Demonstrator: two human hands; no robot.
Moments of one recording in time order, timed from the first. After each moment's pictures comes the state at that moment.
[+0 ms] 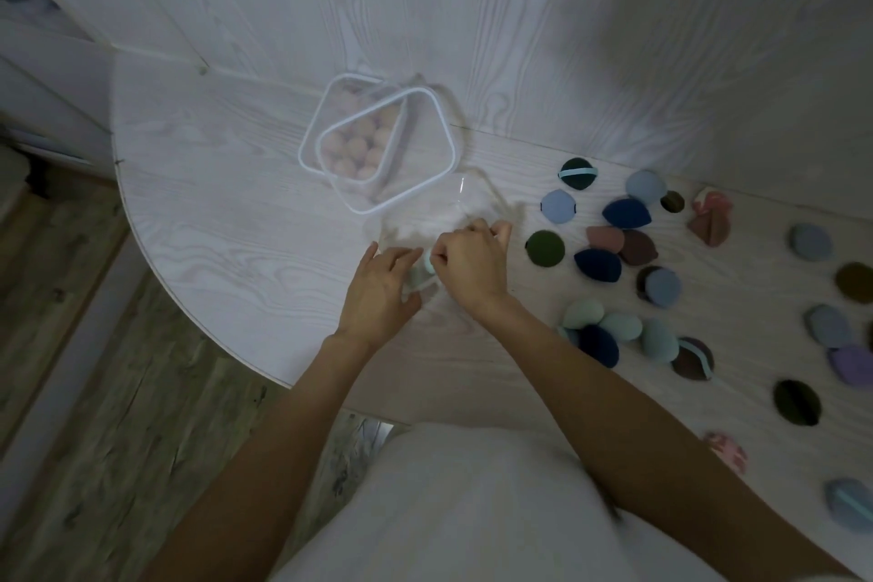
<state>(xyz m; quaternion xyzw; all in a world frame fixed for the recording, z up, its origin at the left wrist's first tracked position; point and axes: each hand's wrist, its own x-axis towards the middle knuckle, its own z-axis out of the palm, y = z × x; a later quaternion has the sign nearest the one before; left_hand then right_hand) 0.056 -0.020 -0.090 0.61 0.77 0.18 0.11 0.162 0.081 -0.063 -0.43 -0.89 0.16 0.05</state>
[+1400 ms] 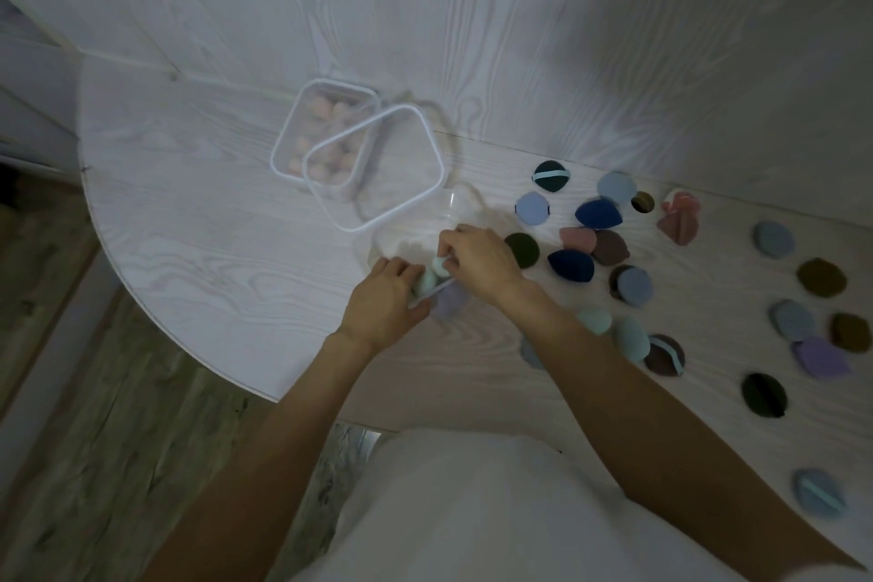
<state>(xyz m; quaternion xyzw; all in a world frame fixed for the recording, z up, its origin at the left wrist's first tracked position) 0.084 -0.003 -0.082 0.60 0.76 0.12 0.20 0.200 0.121 -0.059 -0.36 -0.90 0.23 -0.06</state>
